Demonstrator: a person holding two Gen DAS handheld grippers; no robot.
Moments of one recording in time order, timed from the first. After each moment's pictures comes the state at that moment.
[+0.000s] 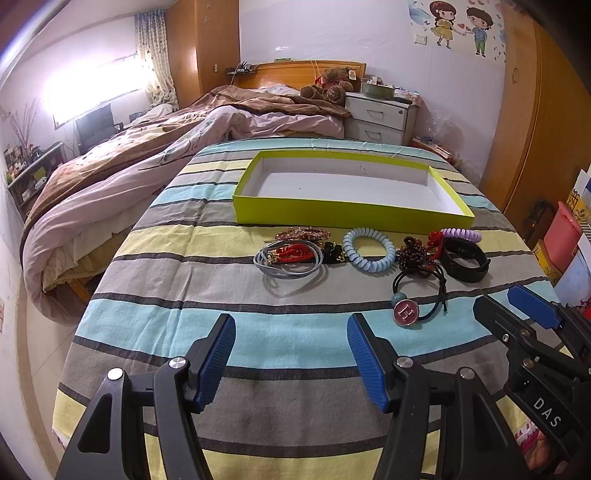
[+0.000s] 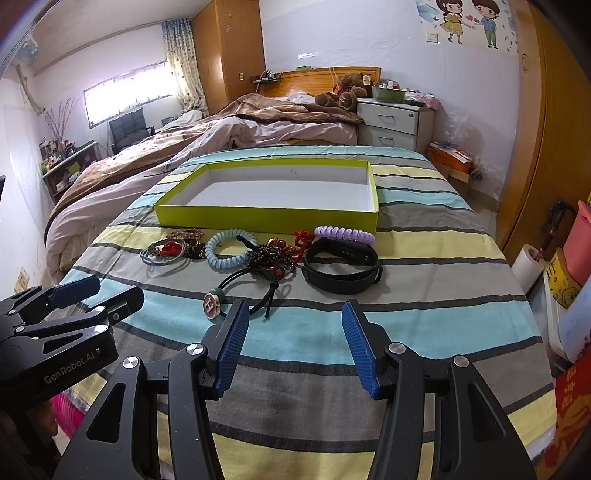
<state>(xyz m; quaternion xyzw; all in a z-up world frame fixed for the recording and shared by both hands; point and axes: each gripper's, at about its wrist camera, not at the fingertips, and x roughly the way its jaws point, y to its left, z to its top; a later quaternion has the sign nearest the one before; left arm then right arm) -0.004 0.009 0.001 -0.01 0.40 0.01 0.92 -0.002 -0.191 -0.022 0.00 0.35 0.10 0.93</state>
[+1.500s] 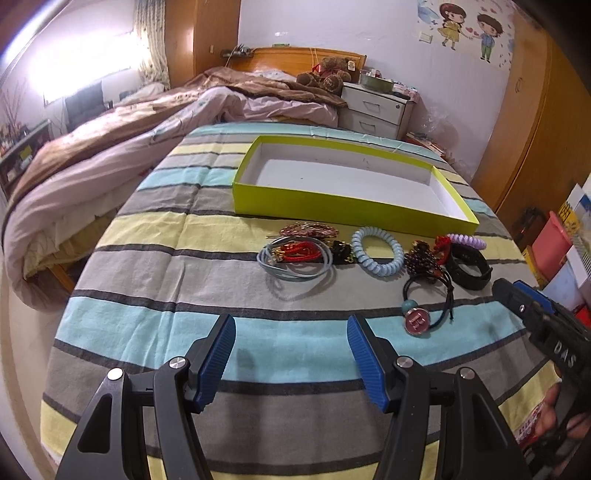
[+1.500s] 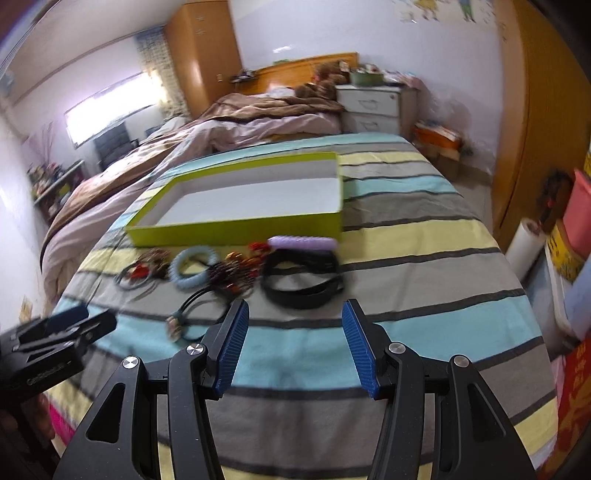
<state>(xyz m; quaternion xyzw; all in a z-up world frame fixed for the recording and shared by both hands) 0.019 0.031 -0.008 -0.05 0.43 -0.02 0.90 0.027 -0.230 -0.025 0.06 0.37 0.08 0.92</state>
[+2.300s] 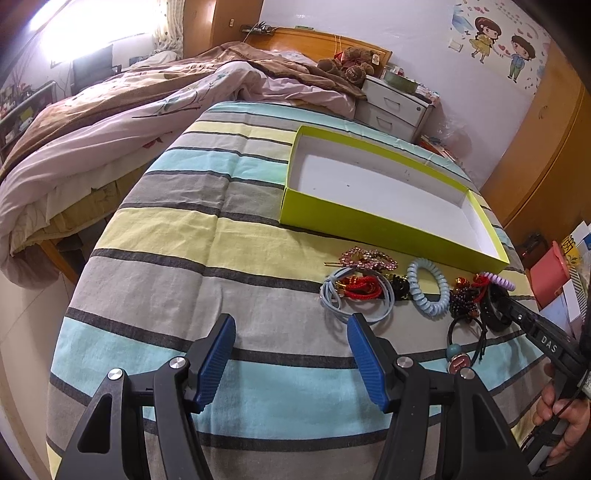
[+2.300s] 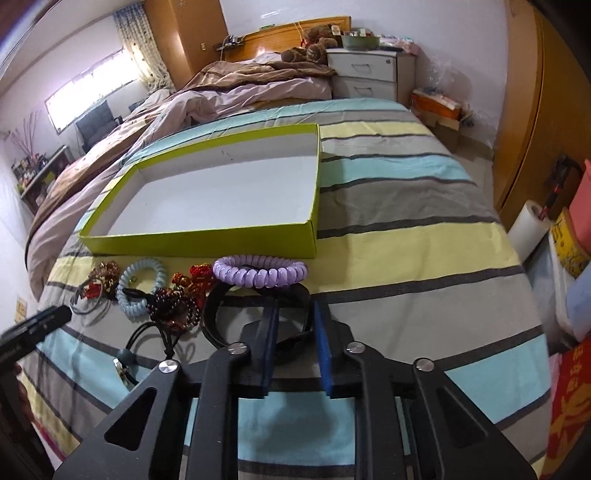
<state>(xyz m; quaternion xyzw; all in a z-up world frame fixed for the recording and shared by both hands) 0.061 0.081 -0.018 -0.10 0.46 -0.02 0.88 0.082 -0.241 -0.040 0.04 0.44 0.07 0.89</state>
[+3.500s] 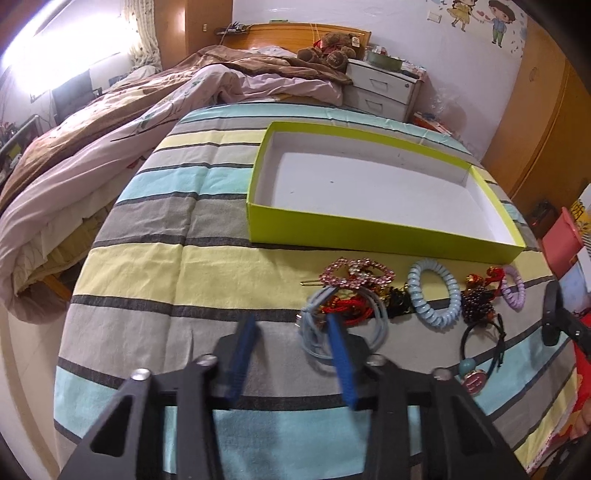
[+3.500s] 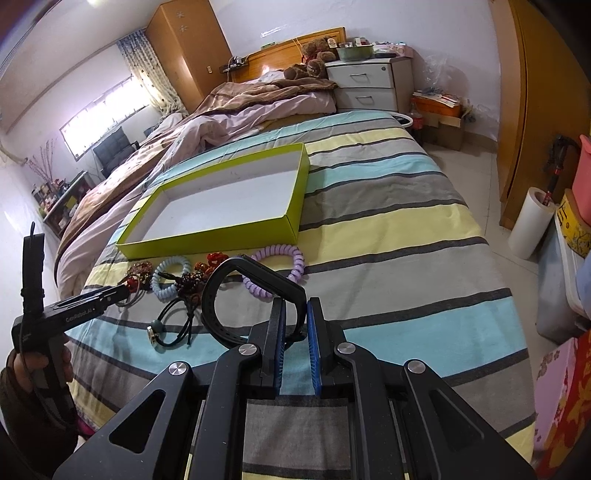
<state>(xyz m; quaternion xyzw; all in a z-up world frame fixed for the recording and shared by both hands) 0.092 0.055 -0.023 -0.04 0.47 -0.03 0.88 0.042 -0.281 -0.020 0.11 0.41 0.10 0.90</state>
